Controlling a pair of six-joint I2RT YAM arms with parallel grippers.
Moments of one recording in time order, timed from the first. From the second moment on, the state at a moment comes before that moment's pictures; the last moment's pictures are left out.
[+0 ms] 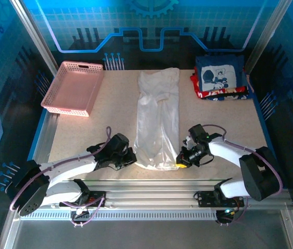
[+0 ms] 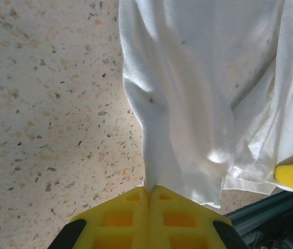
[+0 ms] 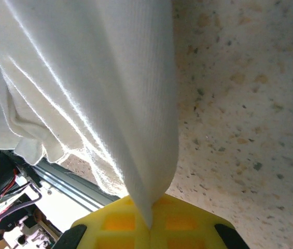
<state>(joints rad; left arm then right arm) -0.74 1.18 0.51 -0.30 0.20 -1.14 0.40 1.36 0.58 -0.62 -0.63 0.67</state>
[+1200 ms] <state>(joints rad) -0.32 1.86 1.47 -0.45 0.35 -0.87 0.16 2.04 1.72 -1.01 -0.61 0.48</state>
